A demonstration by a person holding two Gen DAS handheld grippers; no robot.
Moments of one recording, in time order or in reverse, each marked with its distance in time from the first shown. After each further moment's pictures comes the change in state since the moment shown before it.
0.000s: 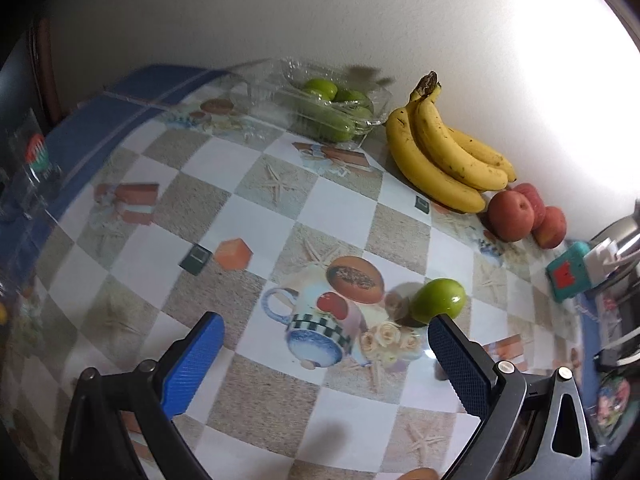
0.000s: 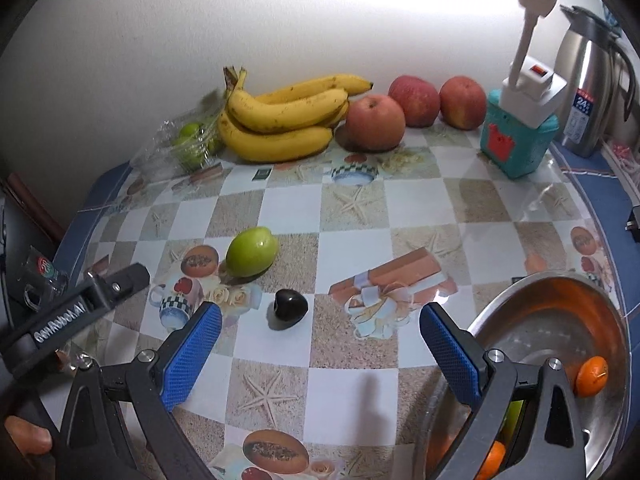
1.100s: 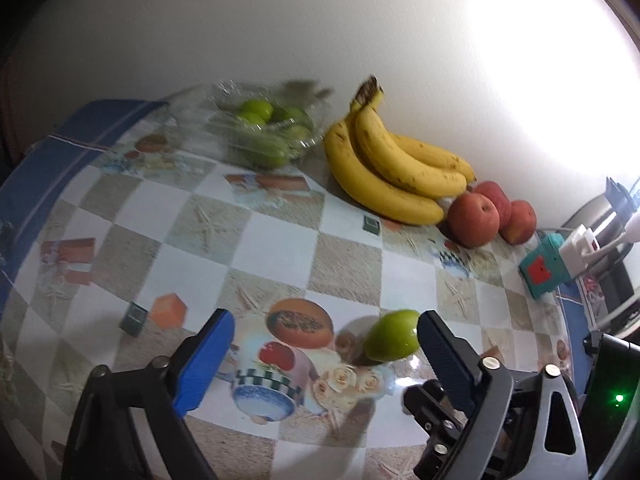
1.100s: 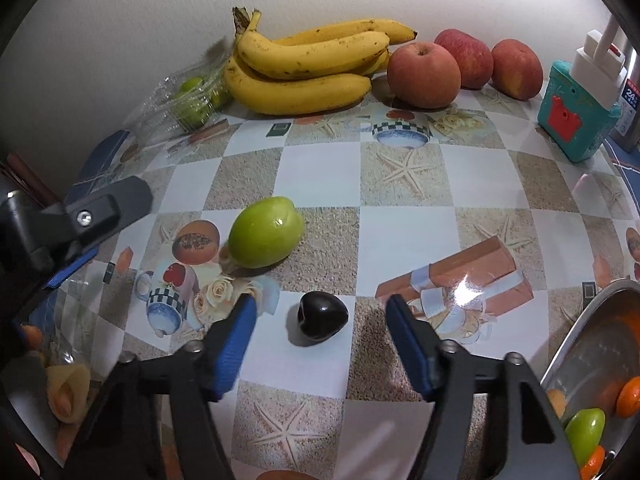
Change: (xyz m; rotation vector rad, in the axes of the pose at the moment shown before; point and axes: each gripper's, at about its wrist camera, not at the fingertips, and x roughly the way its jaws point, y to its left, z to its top) left arm 0.022 -0.033 0.019 0.137 -0.051 -0.110; right arm 0.066 0.023 0.003 -0.034 0.123 0.036
